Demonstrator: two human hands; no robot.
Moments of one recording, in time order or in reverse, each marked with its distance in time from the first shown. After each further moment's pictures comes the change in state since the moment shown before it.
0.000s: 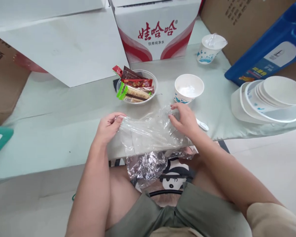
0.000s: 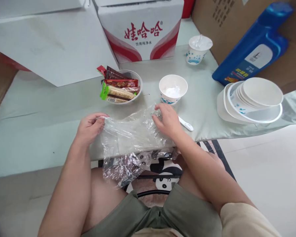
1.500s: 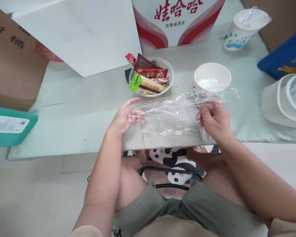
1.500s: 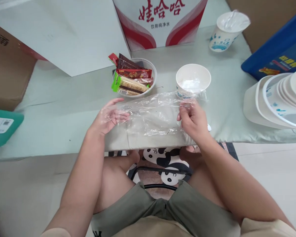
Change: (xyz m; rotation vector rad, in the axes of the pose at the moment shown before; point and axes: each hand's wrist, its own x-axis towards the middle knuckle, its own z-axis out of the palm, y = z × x) left_hand 0.011 0.005 0.010 -0.302 -0.172 -0.350; right_hand -0.014 -0.009 -0.022 0.499 0.130 0.398
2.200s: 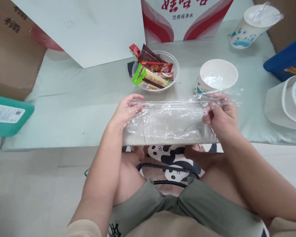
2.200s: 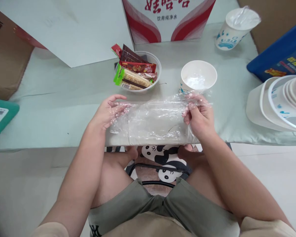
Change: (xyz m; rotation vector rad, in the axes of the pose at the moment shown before) left_hand 0.003 -0.007 0.004 0.023 0.061 0.126; right_hand 0.008 0.015 0.001 0.408 -0.021 0.033
